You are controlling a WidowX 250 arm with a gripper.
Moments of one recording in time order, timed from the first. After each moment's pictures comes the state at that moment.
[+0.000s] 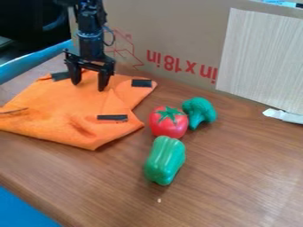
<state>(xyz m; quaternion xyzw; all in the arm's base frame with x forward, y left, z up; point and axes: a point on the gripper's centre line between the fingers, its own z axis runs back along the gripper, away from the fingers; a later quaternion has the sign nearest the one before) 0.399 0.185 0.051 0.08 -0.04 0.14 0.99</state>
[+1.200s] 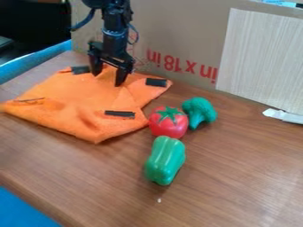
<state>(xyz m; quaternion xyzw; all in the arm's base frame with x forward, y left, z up) 0.437 0.147 0.051 0.10 -0.05 0.03 0.99</state>
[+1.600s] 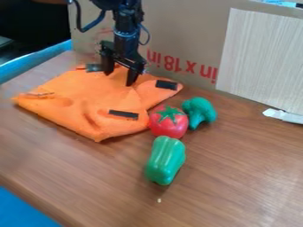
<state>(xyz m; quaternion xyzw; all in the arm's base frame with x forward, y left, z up) 0.444 0.127 0.053 0.09 -0.07 0.01 0.99</state>
